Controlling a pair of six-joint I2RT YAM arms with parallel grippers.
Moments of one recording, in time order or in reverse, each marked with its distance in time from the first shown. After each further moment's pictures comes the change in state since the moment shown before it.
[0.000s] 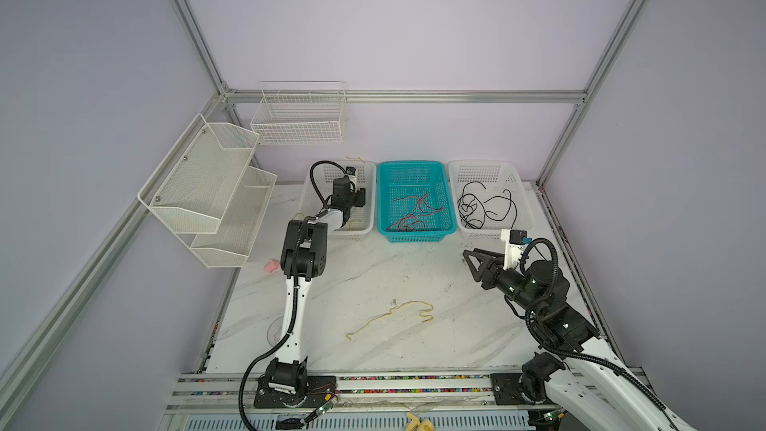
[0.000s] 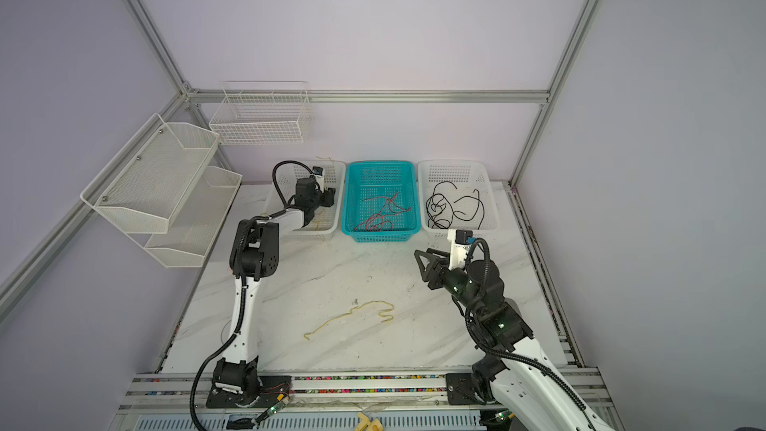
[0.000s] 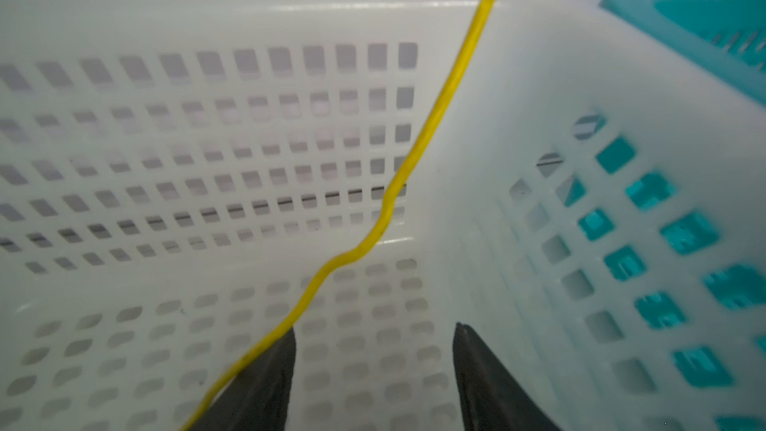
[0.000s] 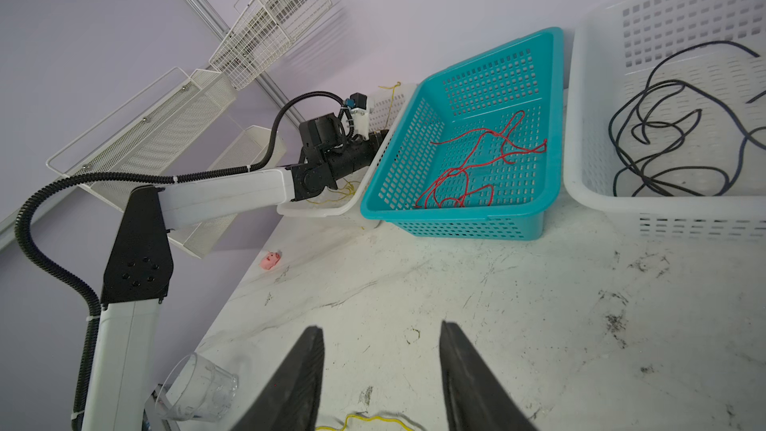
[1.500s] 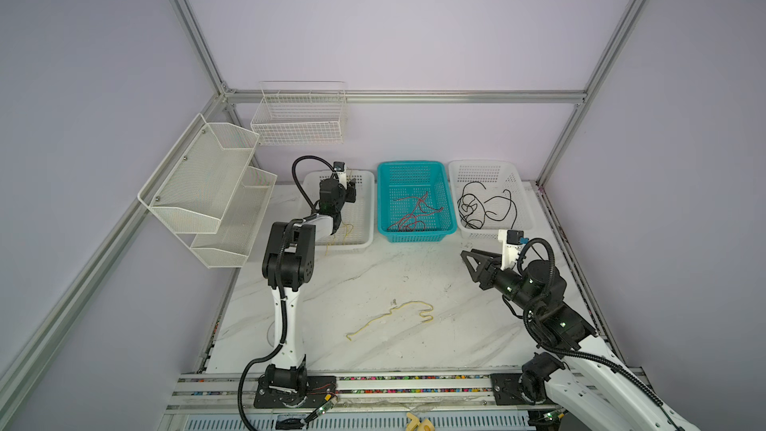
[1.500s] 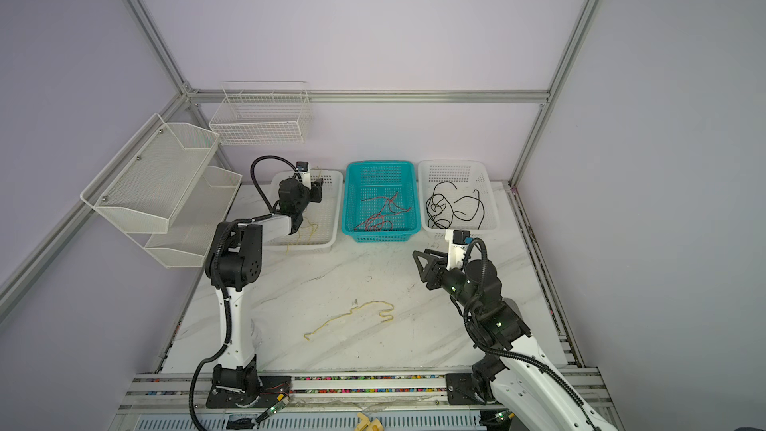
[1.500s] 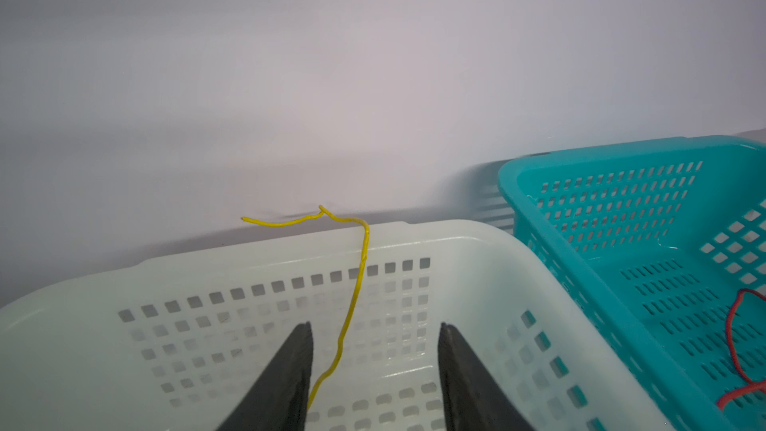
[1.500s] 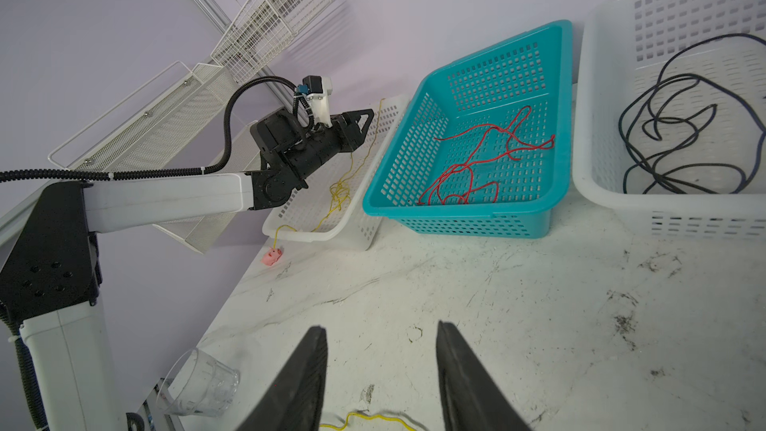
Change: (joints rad) left arm 0.029 -0.285 -0.396 0.328 0.002 0.016; right arm 0.010 0.013 -0.011 0.027 -0.006 0.000
